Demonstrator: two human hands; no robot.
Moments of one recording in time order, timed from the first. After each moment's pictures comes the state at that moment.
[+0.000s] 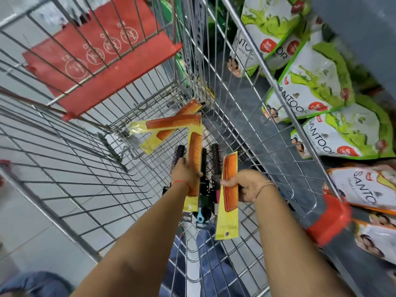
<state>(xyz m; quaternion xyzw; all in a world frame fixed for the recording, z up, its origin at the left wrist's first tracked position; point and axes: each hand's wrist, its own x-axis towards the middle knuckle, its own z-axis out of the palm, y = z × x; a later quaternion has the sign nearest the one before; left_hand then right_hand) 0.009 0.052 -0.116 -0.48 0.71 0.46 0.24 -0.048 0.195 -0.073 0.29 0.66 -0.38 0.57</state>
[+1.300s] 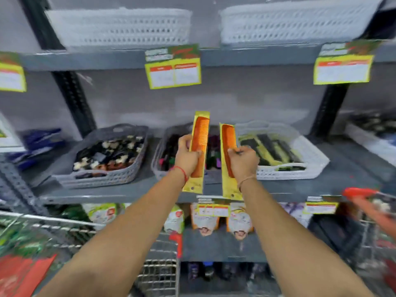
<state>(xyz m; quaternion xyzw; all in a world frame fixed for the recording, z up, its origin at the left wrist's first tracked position) -0.018 0.322 0.288 0.19 0.71 0.67 0.11 0.065 0.426 0.283 0.36 0.69 -0.49 -0.39</state>
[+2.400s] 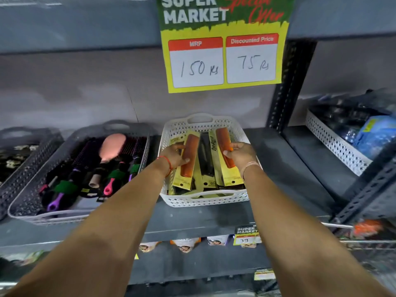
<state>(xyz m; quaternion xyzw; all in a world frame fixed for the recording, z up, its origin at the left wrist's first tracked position) -0.044 0.588 0.245 0.21 0.86 0.39 0.27 0.079 0.737 0.235 0.42 0.69 -0.55 -0.20</state>
